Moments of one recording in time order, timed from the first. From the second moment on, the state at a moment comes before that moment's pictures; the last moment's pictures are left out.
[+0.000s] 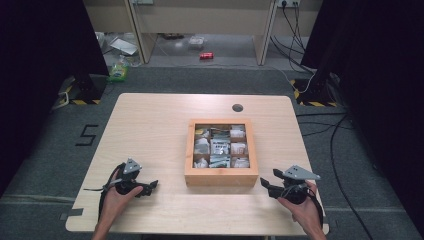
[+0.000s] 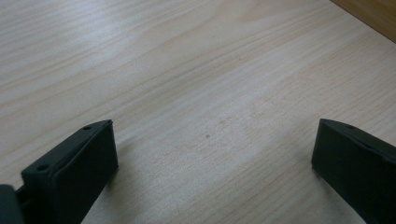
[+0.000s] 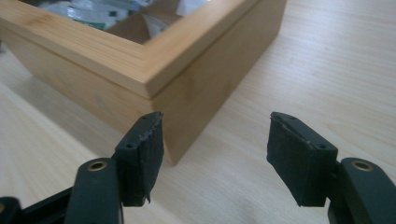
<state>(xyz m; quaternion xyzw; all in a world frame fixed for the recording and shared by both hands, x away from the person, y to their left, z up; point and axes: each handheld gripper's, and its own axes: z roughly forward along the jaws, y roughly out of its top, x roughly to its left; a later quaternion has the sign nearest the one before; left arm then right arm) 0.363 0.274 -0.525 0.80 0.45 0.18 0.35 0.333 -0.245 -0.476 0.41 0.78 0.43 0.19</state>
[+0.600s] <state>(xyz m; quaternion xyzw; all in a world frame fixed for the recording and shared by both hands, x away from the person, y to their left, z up) 0.363 0.274 -0.525 0.80 0.45 0.18 0.35 0.330 -0.226 -0.471 0.39 0.79 0.45 0.18</state>
